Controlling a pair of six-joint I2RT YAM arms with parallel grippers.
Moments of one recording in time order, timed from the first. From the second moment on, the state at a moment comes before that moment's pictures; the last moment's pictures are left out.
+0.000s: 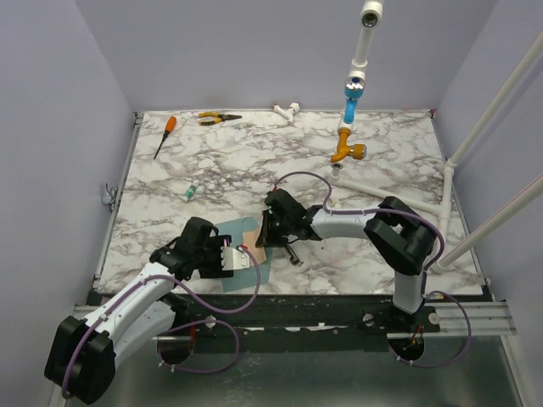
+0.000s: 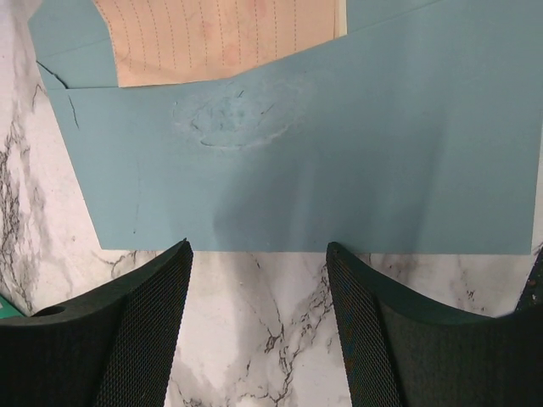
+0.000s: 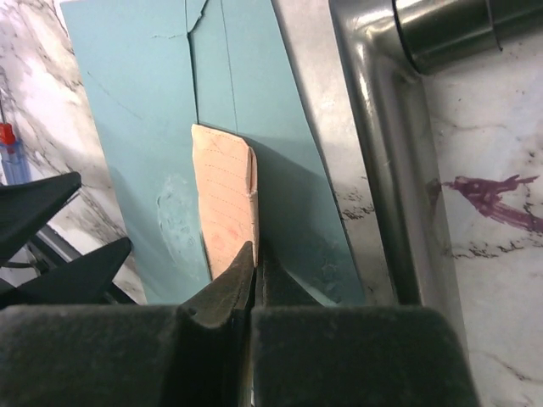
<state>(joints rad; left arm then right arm) -0.47 0.85 0.35 -0.49 0.29 1.05 0.92 1.90 1.07 -0.04 -0.17 0.86</state>
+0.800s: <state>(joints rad) -0.47 0.84 0.33 -0.45 0.31 0.98 0.91 1.89 1.00 0.09 -0.39 0.90</state>
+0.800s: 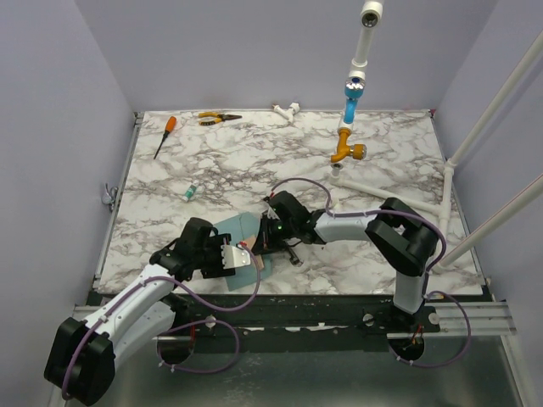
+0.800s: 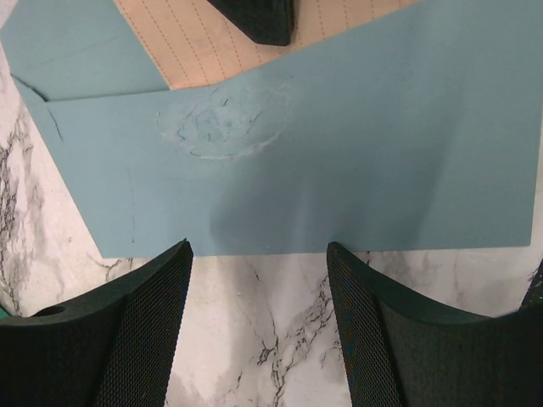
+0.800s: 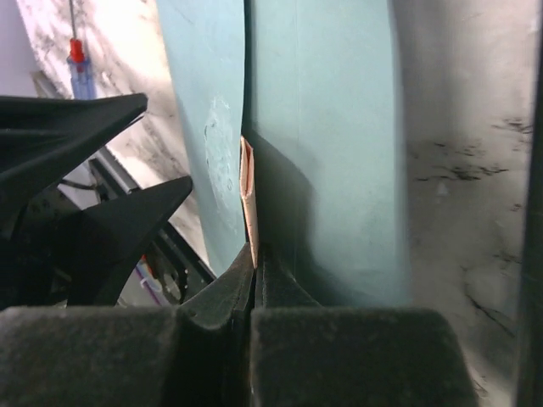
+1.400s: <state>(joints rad) -0.47 0.84 0.33 -0.43 0.31 0.96 0.91 1.98 1.04 0.20 -0.57 0.79</state>
